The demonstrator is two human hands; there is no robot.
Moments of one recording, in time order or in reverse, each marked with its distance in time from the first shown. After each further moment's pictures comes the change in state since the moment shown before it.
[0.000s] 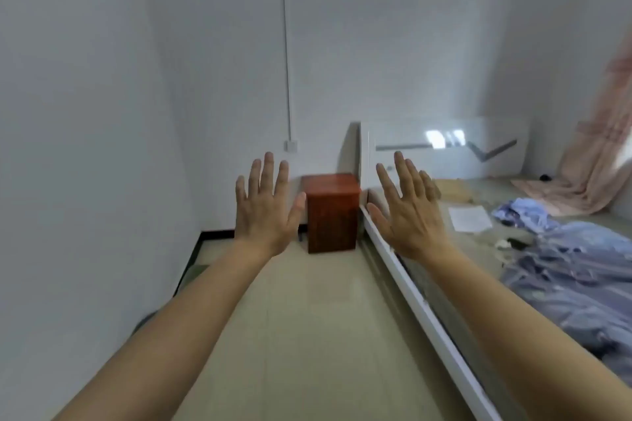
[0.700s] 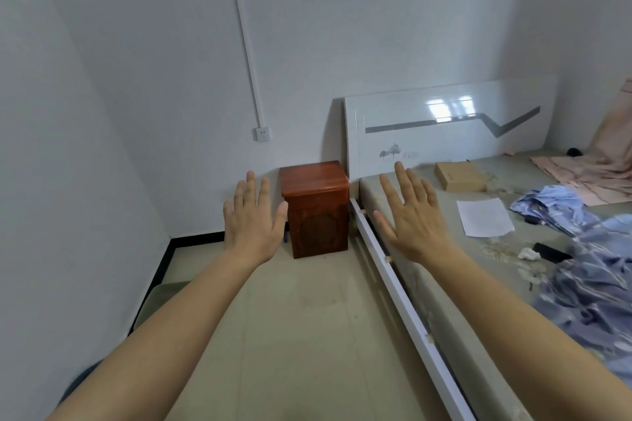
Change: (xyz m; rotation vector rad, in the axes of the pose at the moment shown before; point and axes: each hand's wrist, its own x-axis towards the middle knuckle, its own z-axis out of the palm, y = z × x) left_hand 0.267 0.072 0.289 -0.027 -0.253 -0.133; right_hand 0.186 0.233 0.282 0.003 -0.218 0.084
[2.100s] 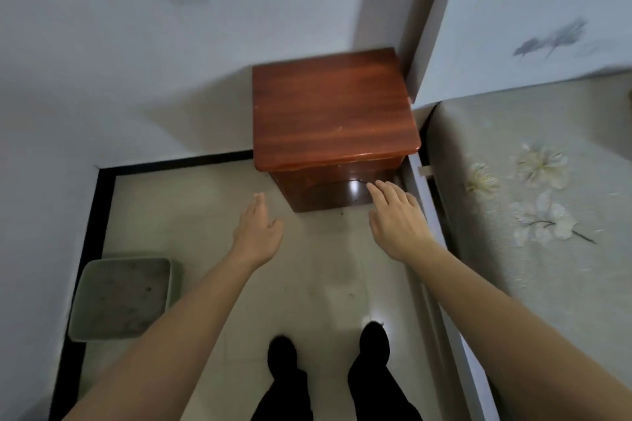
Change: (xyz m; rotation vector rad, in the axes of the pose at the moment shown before) left_hand 0.587 -0.147 0.645 -0.333 -0.783 -0.487; right_hand 0.525 0.034 0.712 0.252 -0.707 -0.064
